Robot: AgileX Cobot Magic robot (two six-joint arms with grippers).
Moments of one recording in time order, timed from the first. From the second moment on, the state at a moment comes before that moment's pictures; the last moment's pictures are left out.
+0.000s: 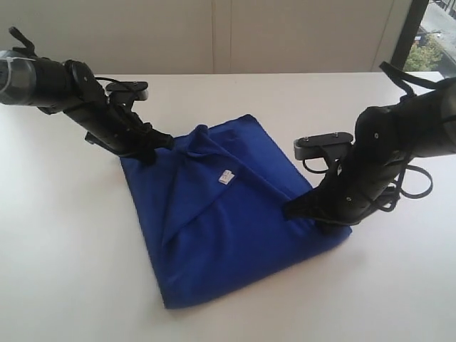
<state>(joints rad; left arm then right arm) -0.31 2.13 -1.44 -0.47 0.54 0.37 0.37 1.83 -0.93 0.09 0.55 0.06</state>
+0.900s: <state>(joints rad) -0.31 1.89 -1.49 -0.27 0.90 0.24 0.40 1.74 -1.12 0.12 0.61 0.03</state>
